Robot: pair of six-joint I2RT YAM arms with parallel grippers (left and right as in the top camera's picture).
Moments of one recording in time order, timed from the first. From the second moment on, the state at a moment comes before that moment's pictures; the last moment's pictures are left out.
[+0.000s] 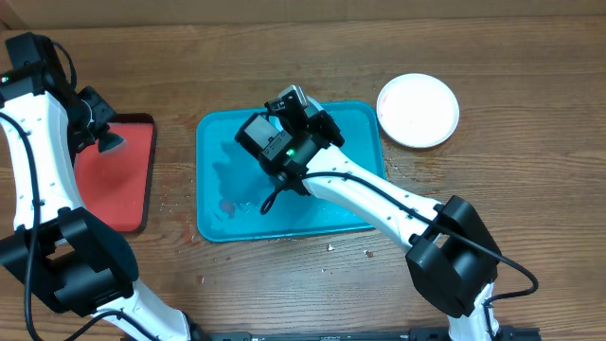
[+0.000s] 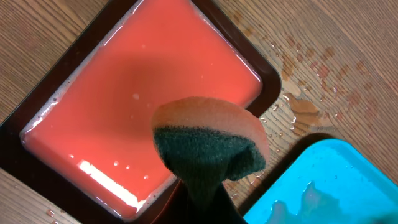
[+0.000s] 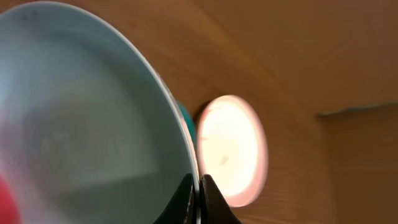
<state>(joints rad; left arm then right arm) 0.40 1.91 1.82 -1.18 -0.01 -0.39 0.86 2.04 1.70 -0.90 1.01 0.23</state>
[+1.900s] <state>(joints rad) 0.40 1.91 1.81 -1.17 -0.01 -0.39 0.75 2.04 1.70 -0.77 0.76 0.01</state>
